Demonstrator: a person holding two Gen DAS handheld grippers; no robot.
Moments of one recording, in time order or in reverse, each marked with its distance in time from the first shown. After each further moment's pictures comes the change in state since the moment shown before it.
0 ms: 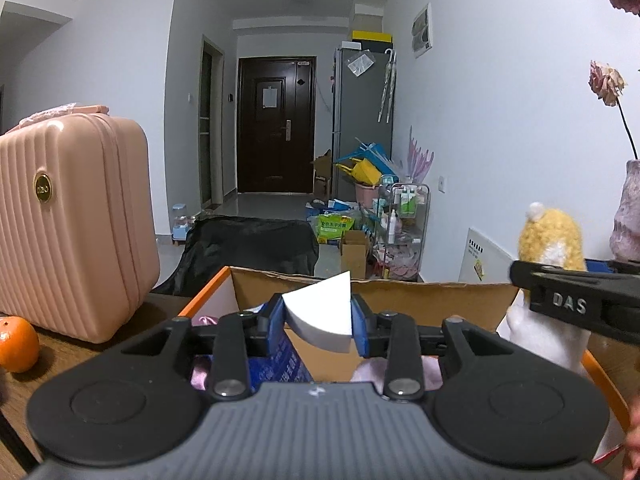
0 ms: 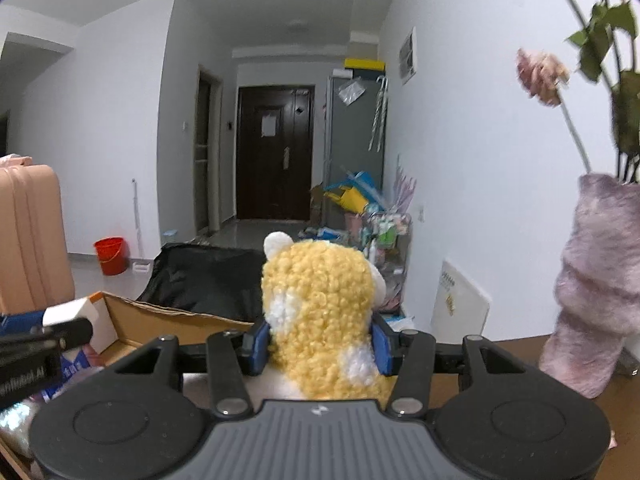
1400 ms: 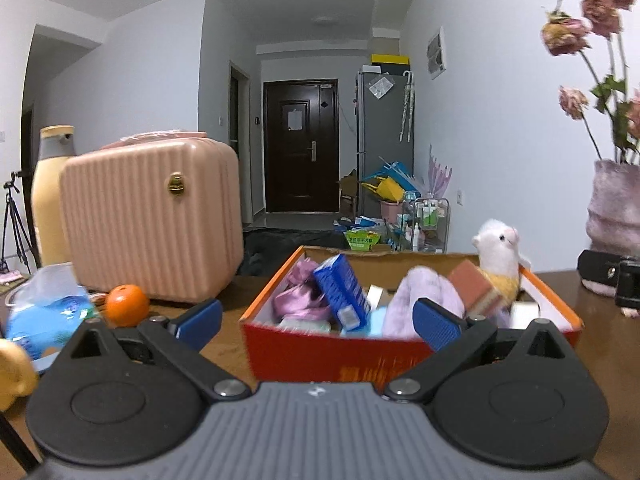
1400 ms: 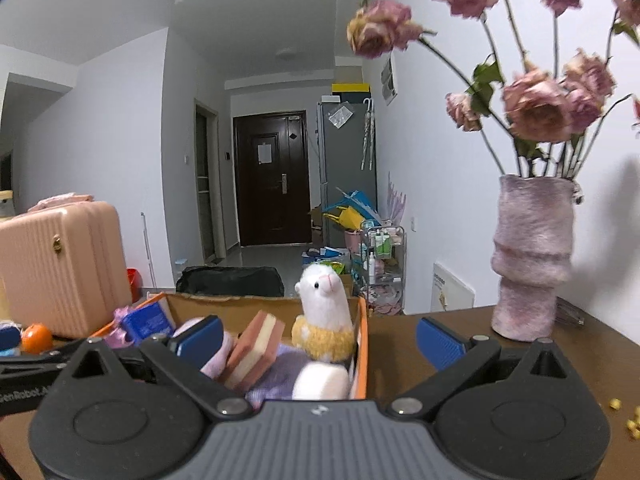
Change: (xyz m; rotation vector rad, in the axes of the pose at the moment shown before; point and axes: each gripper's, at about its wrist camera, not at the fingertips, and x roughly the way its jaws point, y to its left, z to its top) left arm -0.163 0.039 -0.049 0.024 -0.068 0.080; right arm -0.171 -0.001 -0.037 0.063 -0.088 -0.005
